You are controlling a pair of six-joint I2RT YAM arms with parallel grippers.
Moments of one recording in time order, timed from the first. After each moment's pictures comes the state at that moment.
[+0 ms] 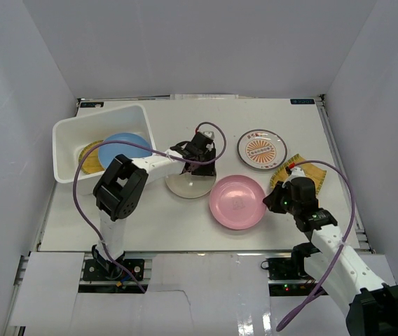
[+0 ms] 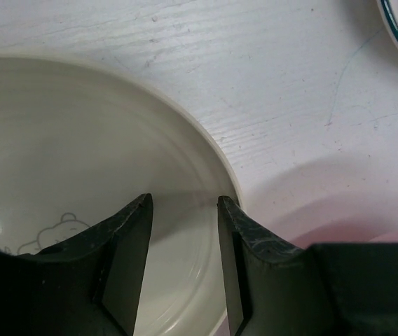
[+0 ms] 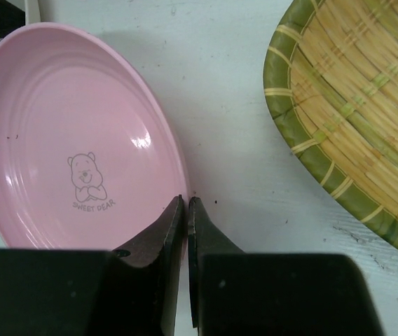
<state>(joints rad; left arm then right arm) -0.71 1.99 1.34 -0.26 -0.01 -0.51 0.26 0.72 0.32 -0.26 -0.16 0.41</state>
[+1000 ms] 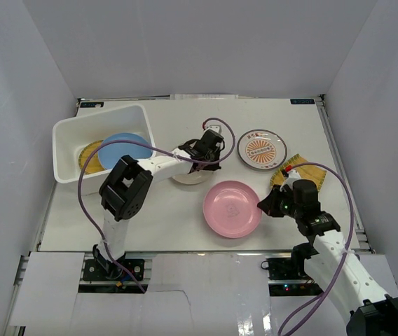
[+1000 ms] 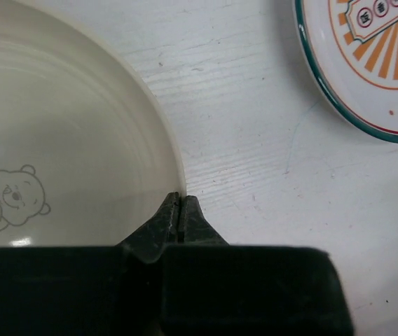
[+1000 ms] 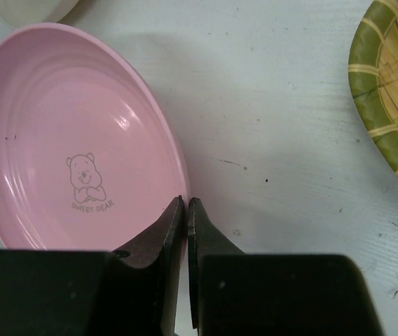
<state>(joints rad) -0.77 2.03 1.44 -0.23 -0.17 -0.54 0.28 0.64 0.32 -0.34 -0.32 0.39</state>
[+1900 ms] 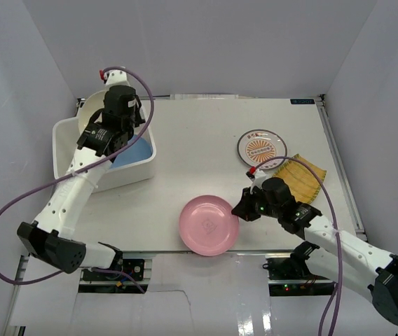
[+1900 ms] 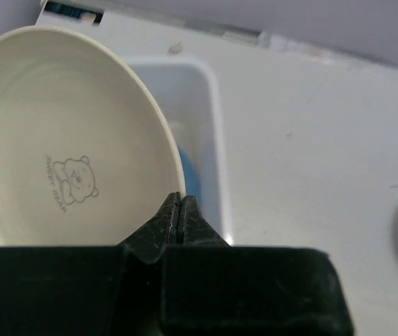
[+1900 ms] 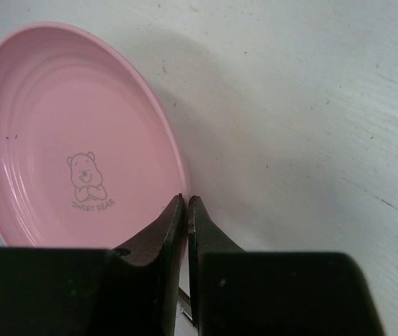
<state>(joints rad) -0.42 1.35 1.58 -0.63 -0.52 -0.33 0.69 0.83 0.40 -0.19 -0.27 0.45</state>
